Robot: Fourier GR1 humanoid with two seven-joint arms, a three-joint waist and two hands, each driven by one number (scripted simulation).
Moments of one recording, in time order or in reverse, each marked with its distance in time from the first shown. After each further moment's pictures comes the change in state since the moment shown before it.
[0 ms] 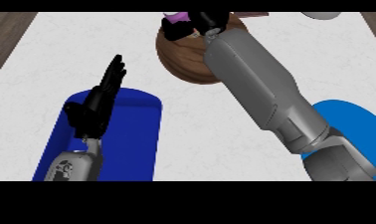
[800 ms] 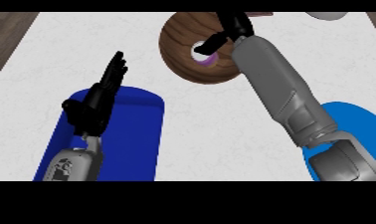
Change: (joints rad) left arm -0.018 -0.002 0.000 -0.016 0.001 -0.010 0.021; right arm 0.036 -0.025 -0.255 0.297 -0.205 0.149 -0.440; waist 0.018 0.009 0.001
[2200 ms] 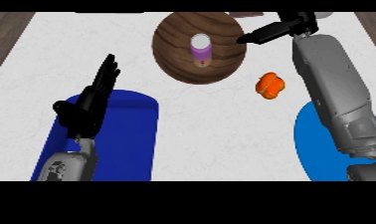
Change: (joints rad) left arm 0.024 0.008 0.041 0.006 0.007 -0.009 -0.010; right arm 0.192 -0.174 -0.282 -0.245 -0.332 0.362 -0.135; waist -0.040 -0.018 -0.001
